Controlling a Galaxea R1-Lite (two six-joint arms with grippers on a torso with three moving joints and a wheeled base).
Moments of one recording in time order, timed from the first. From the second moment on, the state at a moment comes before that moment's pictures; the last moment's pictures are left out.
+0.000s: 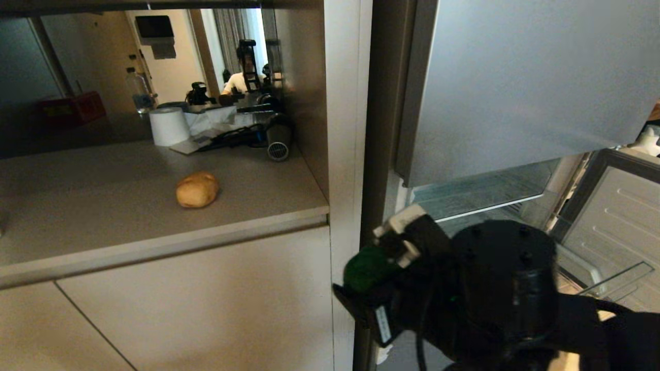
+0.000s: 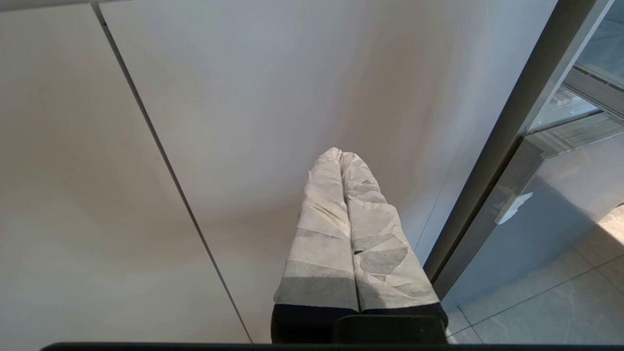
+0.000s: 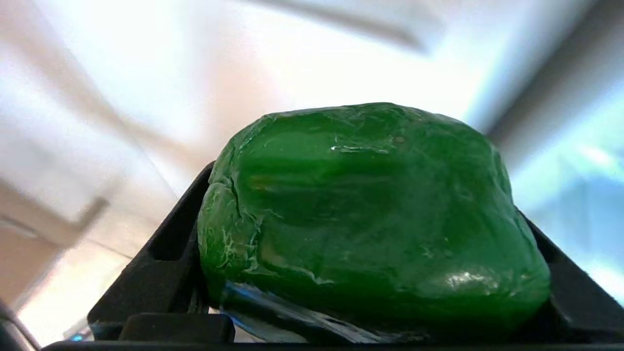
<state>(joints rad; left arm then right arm) 0.00 0.00 -0.06 0.14 0.01 0.00 0.97 1.66 -0.75 -0.59 -0.37 0.08</state>
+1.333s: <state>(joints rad) 0.00 0.00 -0.06 0.14 0.01 0.00 0.05 1.83 -0.41 -1.03 -0.35 0.22</state>
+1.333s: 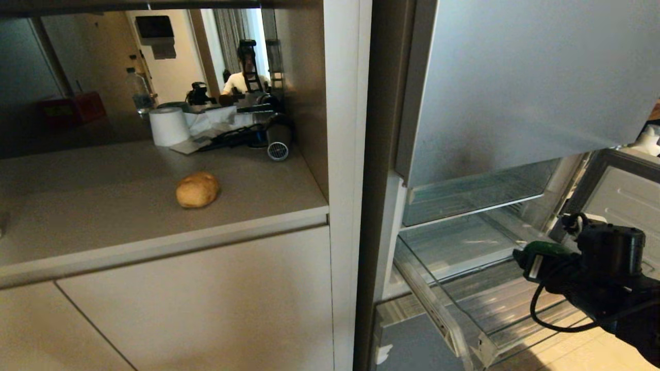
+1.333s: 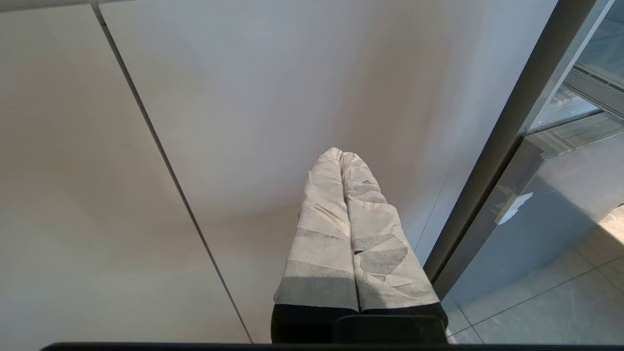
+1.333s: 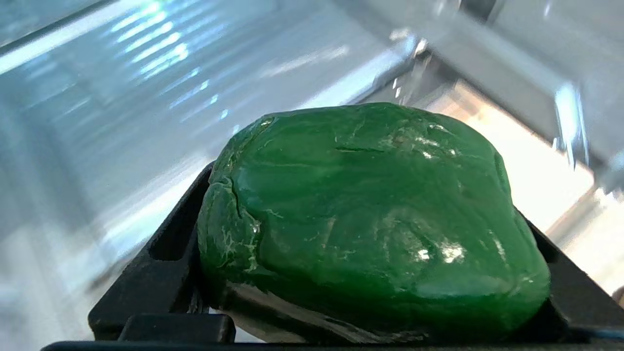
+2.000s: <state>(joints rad) 0.00 0.00 -0.06 0.14 0.01 0.00 0.01 1.99 -0.53 -1.09 -0.33 0.18</state>
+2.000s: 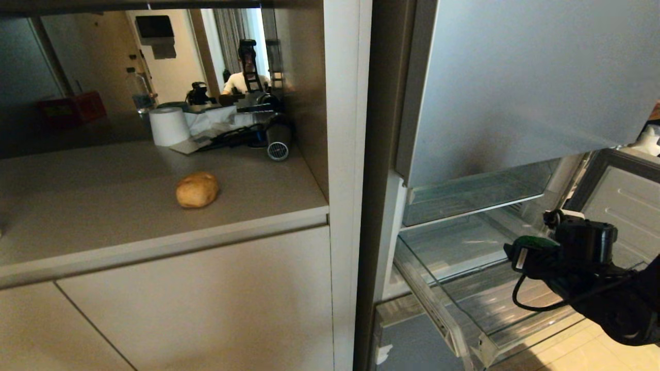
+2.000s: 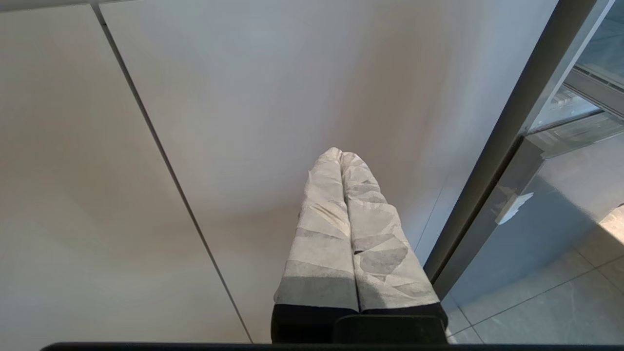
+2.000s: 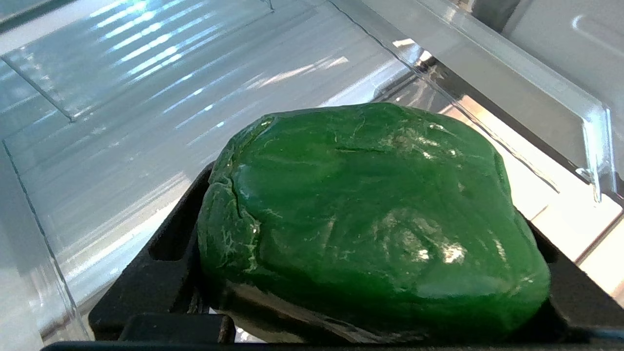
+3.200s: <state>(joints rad) 0.00 0.00 -0.06 0.14 0.01 0.00 0.00 1.97 -0.56 -1.08 -0.32 0.16</state>
